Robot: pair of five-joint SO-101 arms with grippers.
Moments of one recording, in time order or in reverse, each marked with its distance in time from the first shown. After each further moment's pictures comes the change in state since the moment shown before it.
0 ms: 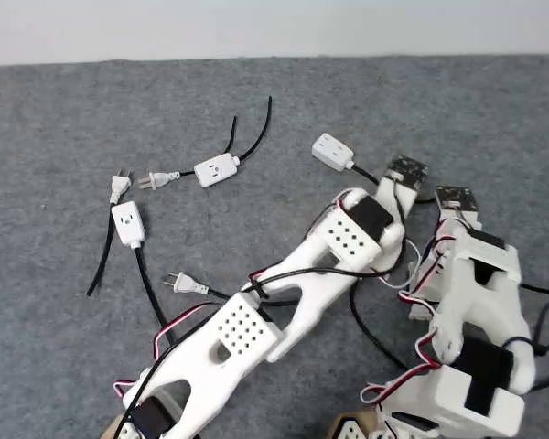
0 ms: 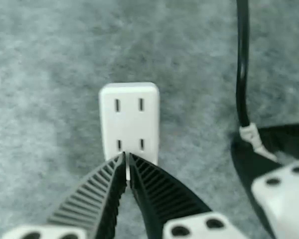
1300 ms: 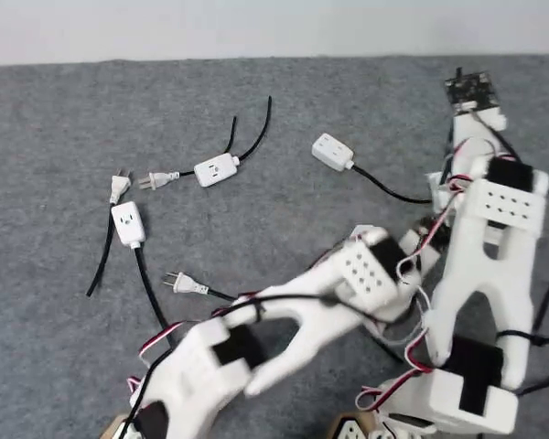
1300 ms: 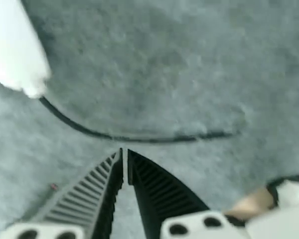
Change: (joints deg) left arm 8.7 -35.4 54.4 -11.2 -8.8; right arm -7.7 -1.0 -34.1 9.0 9.1
